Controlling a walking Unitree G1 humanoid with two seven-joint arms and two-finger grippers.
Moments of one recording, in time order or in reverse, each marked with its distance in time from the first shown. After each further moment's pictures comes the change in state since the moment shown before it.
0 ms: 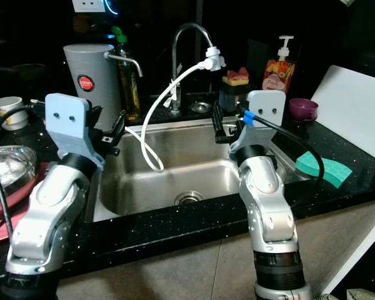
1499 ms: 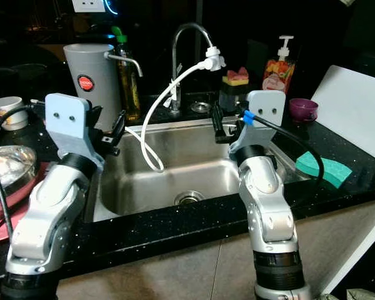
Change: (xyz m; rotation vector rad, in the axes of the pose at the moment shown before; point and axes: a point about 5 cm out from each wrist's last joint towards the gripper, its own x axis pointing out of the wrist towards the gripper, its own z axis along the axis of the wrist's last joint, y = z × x) left arm 0.000 0.000 0.000 0.000 0.000 -0.001; right arm 0.000 0.001 0.000 0.003 0.001 -0.001
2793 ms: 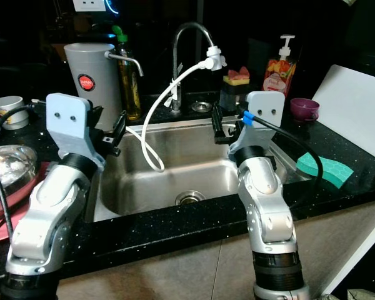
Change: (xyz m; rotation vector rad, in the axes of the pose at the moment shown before) left arm 0.000 -0.001 0.001 0.000 0.003 -0.005; right arm 0.000 0.001 -0.001 0.005 0.006 -0.002
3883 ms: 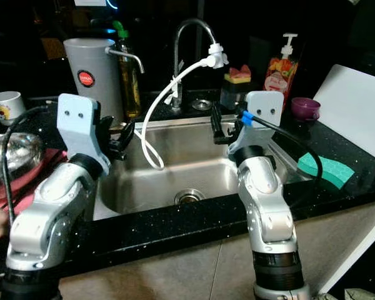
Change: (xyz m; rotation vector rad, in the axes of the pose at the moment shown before) left arm 0.004 -0.005 -0.009 -0.091 0.170 -0.067; right arm 0.001 0.000 -0.002 -0.007 0.025 0.001
